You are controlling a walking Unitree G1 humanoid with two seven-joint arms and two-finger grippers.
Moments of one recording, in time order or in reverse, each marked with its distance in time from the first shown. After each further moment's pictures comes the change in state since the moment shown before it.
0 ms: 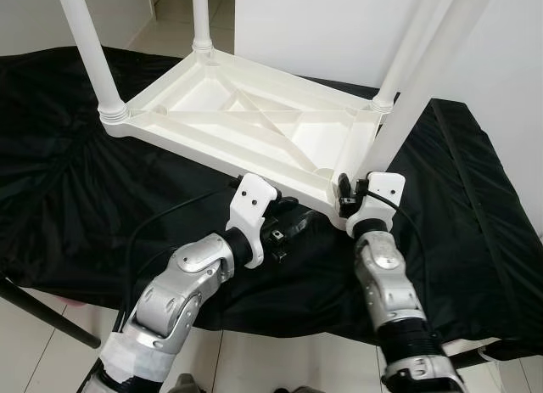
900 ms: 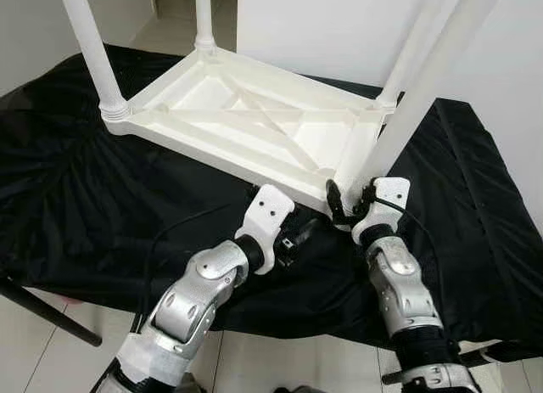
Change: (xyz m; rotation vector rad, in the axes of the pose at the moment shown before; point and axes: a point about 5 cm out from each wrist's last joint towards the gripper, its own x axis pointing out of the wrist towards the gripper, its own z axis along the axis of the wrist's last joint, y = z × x) left arm 0.007 -0.003 -0.020 0.107 0.110 0.079; right arm -0.001 -0.027 0.003 -0.016 -0.018 0.359
